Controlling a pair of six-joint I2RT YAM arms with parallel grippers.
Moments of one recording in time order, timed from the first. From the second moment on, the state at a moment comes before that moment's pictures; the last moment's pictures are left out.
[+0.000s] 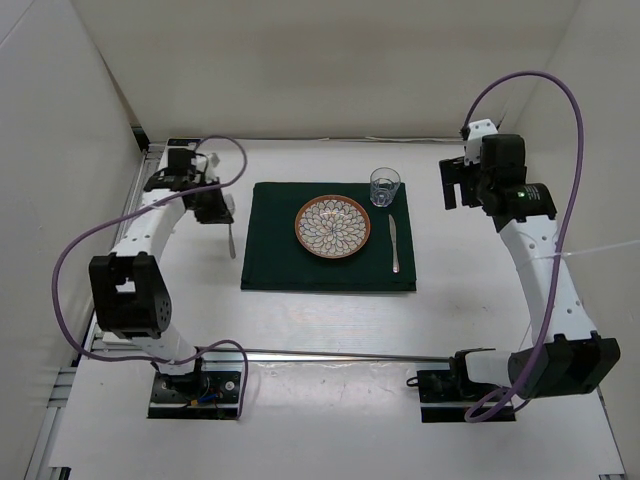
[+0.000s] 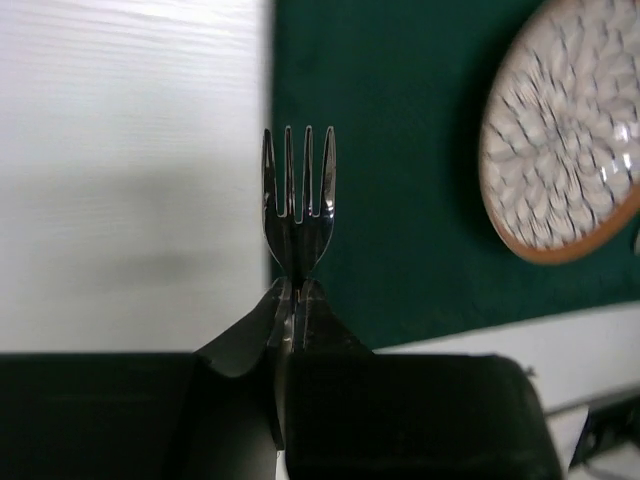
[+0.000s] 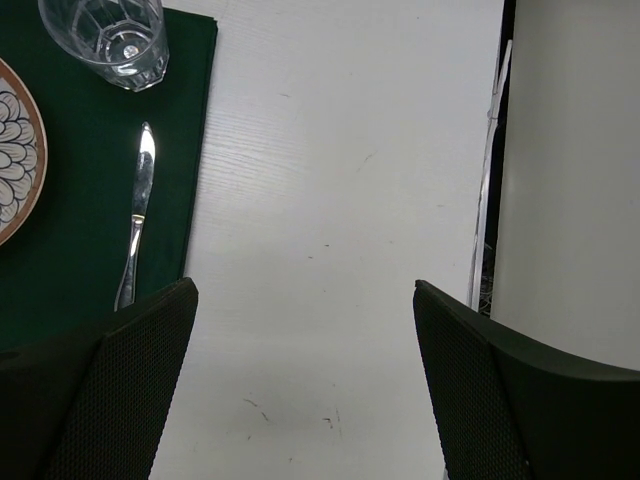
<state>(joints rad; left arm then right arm) 0.03 1.63 1.33 -0.70 0.30 -0.18 0.13 1.28 1.42 -0.79 0.13 -0.19</state>
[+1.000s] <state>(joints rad) -0.18 2.06 1.59 -0.85 0.33 -0.22 0.11 1.23 1.34 -0.76 0.19 -0.24</state>
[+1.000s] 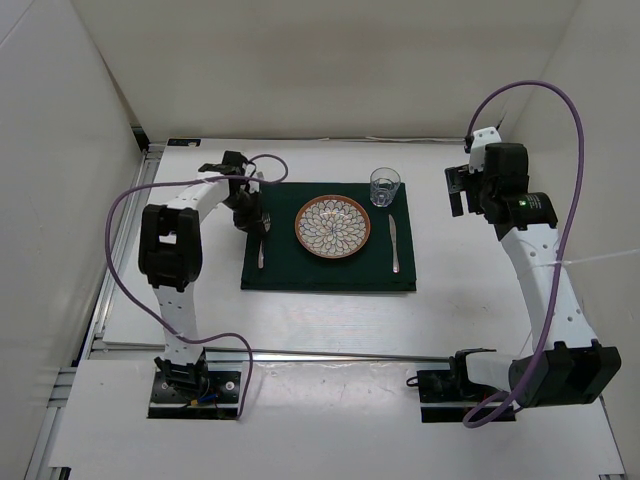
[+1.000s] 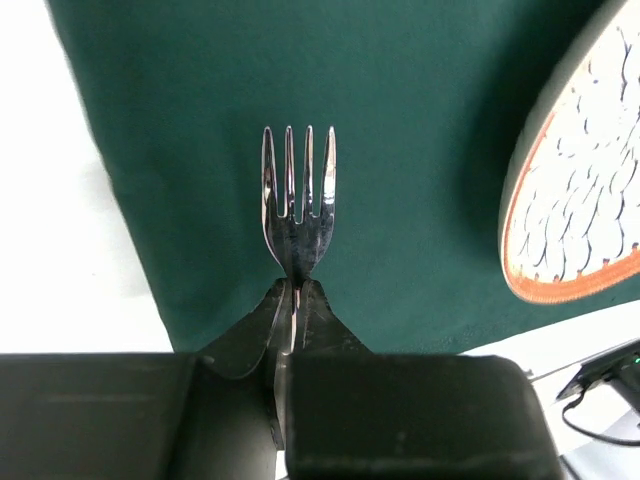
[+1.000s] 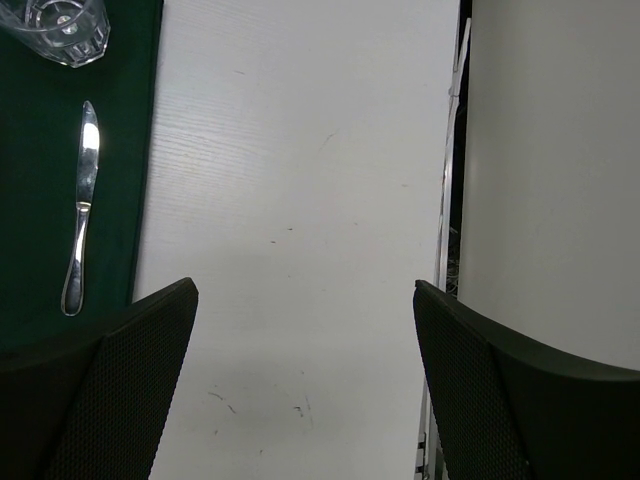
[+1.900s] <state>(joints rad) -0.15 2.19 1.67 -0.83 0.39 -0.25 0.09 1.23 1.34 -0.76 0.20 -0.24</state>
